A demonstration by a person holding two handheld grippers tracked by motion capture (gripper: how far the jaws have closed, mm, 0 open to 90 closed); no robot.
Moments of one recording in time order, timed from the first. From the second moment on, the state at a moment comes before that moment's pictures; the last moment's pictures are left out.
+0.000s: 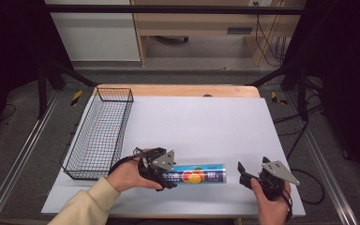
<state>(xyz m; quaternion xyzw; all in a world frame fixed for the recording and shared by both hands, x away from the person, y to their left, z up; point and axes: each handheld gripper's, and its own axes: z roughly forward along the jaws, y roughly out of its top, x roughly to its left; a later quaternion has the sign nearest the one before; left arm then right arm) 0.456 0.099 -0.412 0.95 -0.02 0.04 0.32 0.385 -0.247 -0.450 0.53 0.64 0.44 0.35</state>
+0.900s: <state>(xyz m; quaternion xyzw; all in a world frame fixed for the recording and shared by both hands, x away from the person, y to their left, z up) 0.441 0.114 -0.388 0.93 0.00 0.06 0.37 0.384 -0.247 -0.450 0.54 0.63 0.43 0.35</state>
